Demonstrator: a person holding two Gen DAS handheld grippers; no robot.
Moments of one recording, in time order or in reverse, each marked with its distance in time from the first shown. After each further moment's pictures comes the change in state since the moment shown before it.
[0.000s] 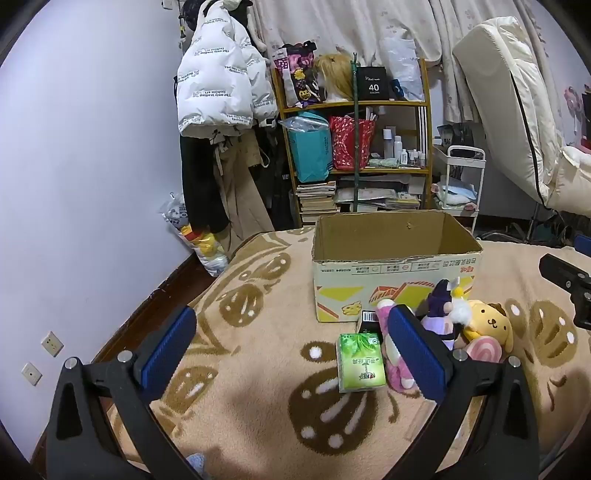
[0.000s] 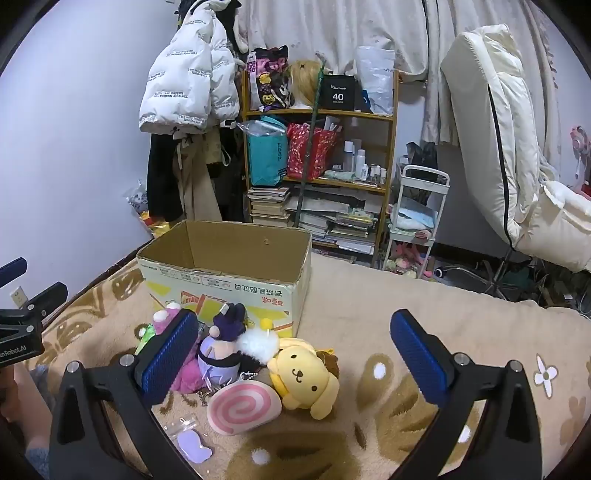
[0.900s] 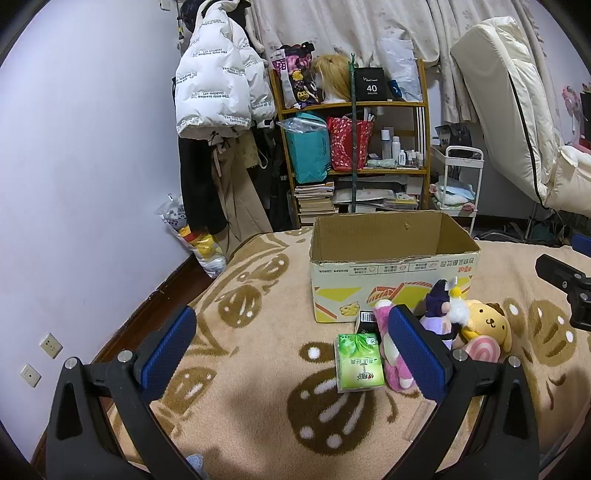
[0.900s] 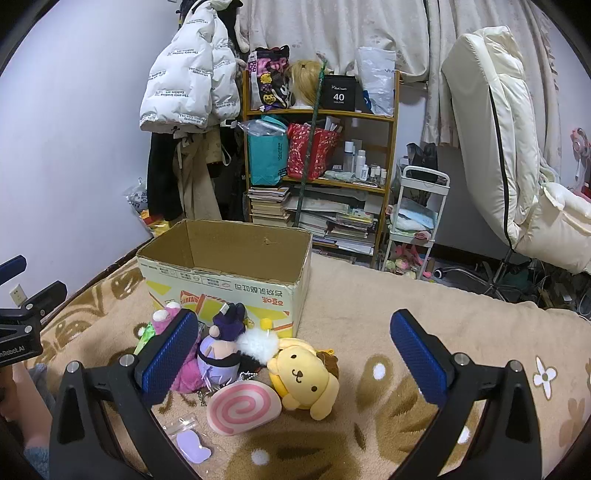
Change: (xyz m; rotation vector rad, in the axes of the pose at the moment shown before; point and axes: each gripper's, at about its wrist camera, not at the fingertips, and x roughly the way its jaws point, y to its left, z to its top) left arm 0.000 -0.004 -0.002 -0.002 0.000 -0.001; right arm 0.000 0.002 0.000 -0.003 -0.002 -0.007
